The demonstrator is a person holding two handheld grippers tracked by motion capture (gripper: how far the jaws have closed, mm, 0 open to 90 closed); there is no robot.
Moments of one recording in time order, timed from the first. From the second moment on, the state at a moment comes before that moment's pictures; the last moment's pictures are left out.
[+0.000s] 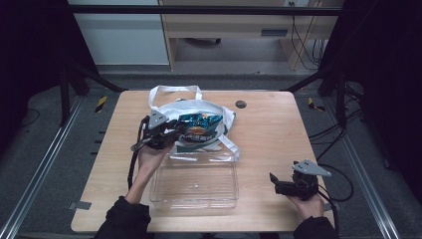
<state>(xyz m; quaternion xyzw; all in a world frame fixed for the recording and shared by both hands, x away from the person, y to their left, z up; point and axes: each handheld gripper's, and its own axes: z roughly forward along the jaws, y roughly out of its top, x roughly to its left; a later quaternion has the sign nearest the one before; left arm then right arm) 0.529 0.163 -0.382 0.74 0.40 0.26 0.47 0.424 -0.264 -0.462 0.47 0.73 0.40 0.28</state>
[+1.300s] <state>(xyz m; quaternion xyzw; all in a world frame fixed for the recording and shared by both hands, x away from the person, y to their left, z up) 0.497 0.172 -0.331 0.67 0.41 0.24 0.57 0.424 -0.264 -0.462 0.47 0.73 0.40 0.28</state>
